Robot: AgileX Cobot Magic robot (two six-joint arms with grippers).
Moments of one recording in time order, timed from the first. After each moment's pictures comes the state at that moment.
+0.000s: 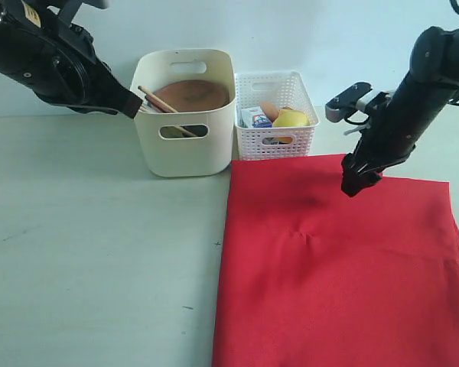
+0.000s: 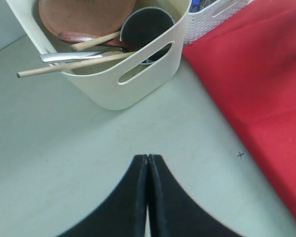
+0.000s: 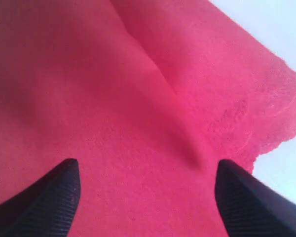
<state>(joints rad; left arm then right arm) -0.47 1.56 -1.27 -0.03 0.67 0.18 0.10 2.12 -1.49 0.16 0.82 -0.71</state>
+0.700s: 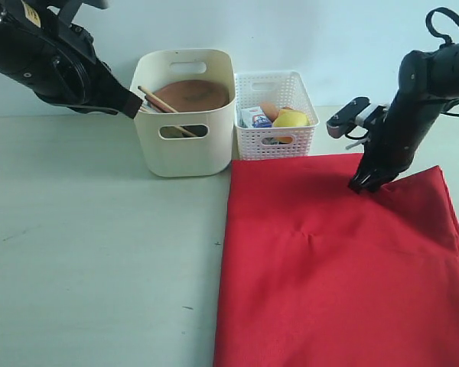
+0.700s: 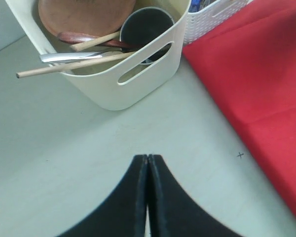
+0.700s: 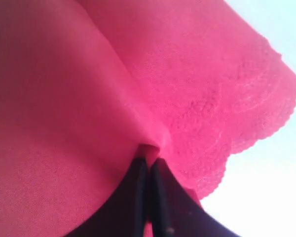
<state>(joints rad) -0.47 1.56 -1.27 -0.03 0.67 0.18 0.10 2.19 -1.52 0.03 0.77 -0.64</state>
